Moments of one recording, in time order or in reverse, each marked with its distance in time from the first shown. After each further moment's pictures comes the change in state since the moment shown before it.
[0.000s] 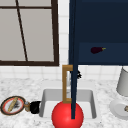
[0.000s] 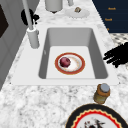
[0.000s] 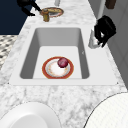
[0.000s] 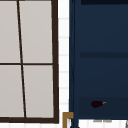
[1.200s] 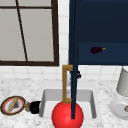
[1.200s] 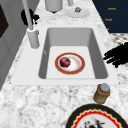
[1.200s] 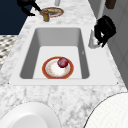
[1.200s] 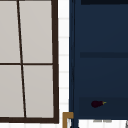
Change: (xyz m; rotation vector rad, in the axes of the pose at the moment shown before) left hand 0.000 0.000 0.000 0.000 0.000 0.000; right hand 0.000 0.000 0.000 -0.001 -0.003 0.004
